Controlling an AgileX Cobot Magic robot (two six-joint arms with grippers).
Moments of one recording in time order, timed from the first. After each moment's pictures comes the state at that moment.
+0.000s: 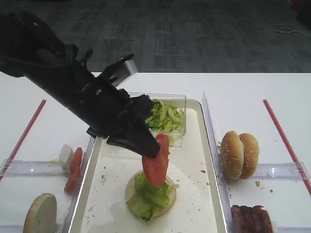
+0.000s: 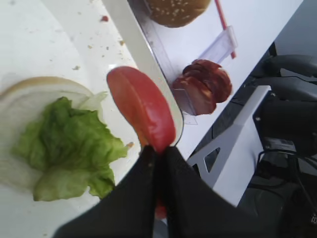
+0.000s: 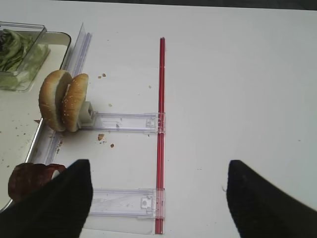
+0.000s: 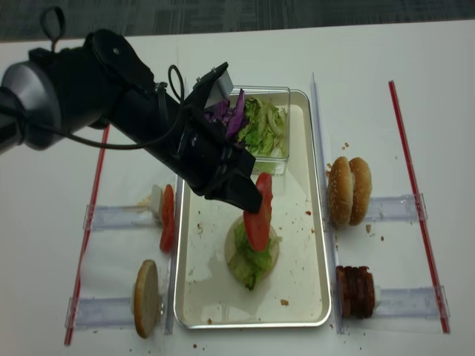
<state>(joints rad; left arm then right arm) -0.42 1.71 -1.11 -0.95 1.09 0.56 -0.01 -0.01 -0.48 0.02 1.12 -0.06</state>
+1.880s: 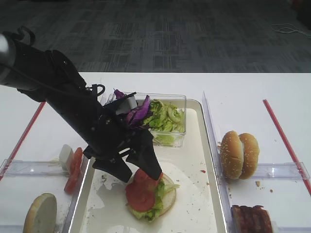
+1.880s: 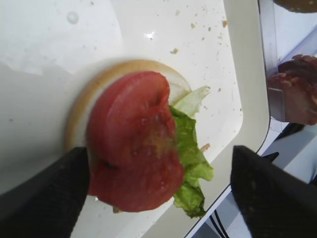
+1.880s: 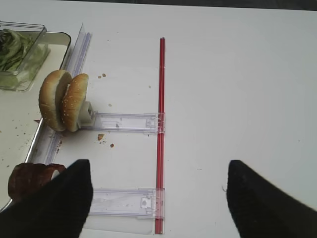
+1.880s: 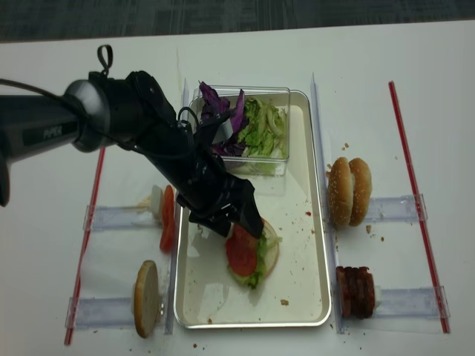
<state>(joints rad) -0.42 1.90 -1.12 -0.84 1.00 0.51 -0.01 -0.01 -0.48 0.02 1.12 -0.06</state>
